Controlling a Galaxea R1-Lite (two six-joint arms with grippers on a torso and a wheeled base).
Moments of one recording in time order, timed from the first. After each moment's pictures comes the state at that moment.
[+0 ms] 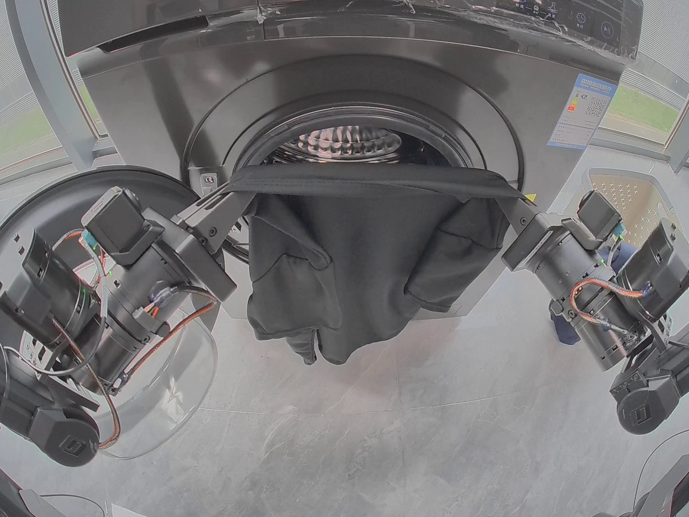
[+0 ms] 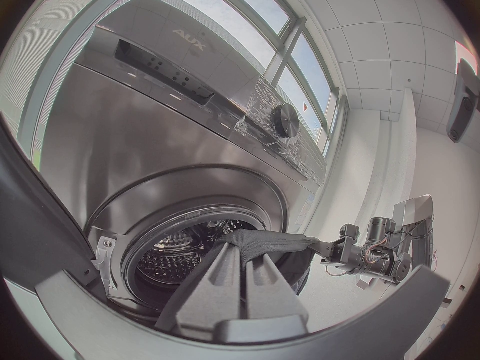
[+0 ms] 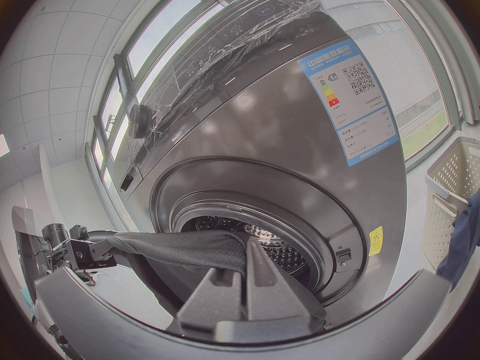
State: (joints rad) left arm -0.57 1.60 -0.48 -1.55 -0.13 -0.18; right arm 0.63 1.70 -0.55 -1.54 -0.15 0.23
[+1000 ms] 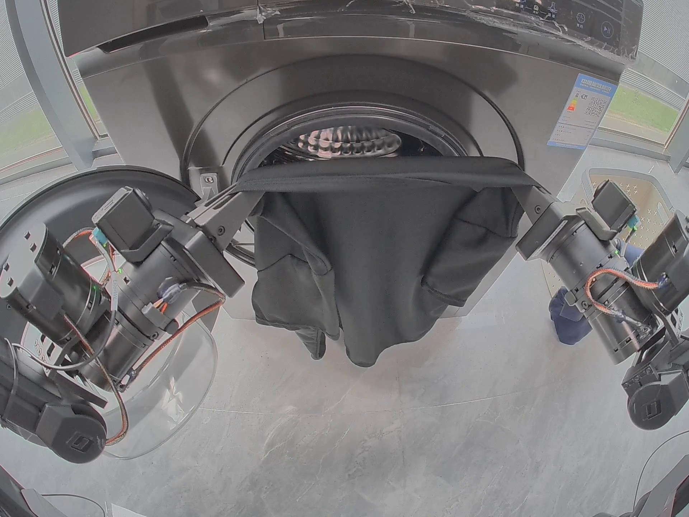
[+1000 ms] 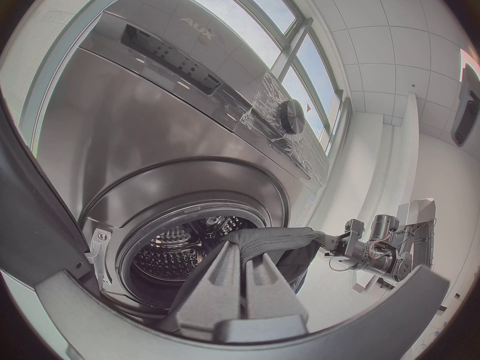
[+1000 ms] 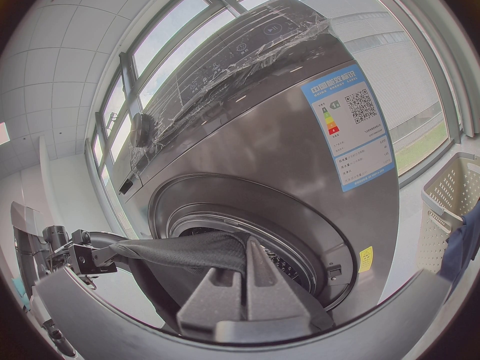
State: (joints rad) left arm -0.57 1.63 -0.50 -1.55 -0.13 -0.21; right arm 0.62 1.65 -0.55 -1.53 -0.15 0.18
